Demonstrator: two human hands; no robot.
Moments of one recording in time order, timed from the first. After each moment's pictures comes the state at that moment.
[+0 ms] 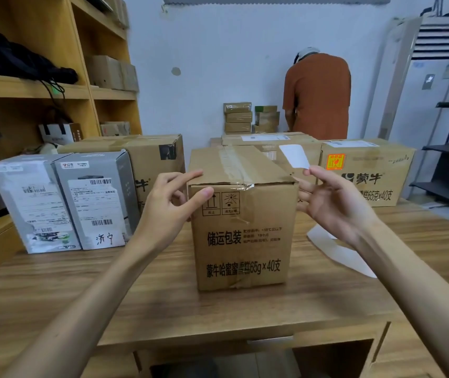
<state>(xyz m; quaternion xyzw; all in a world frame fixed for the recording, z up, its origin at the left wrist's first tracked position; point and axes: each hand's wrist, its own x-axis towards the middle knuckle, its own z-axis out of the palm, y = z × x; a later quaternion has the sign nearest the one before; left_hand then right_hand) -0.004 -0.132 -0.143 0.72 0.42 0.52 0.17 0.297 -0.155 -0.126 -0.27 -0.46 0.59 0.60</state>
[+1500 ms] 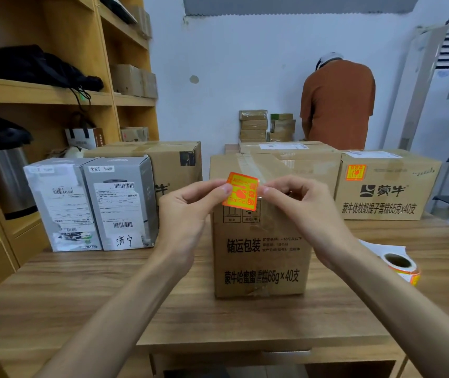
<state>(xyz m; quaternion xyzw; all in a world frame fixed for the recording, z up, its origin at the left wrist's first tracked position) 0.021 -0.181 -0.119 0.54 0.34 0.67 0.38 0.201 -0.201 -0.101 -0.45 -0.62 0.28 0.59</state>
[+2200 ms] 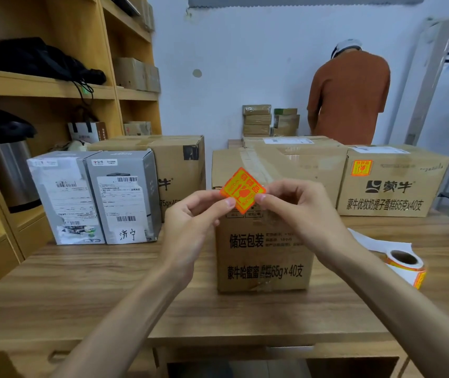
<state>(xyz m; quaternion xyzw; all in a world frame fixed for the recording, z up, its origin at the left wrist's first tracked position) 0.014 -0.185 -0.142 0.54 0.36 0.64 0.40 0.197 -0.194 -0.113 -0.41 -0.68 0.28 0.54</state>
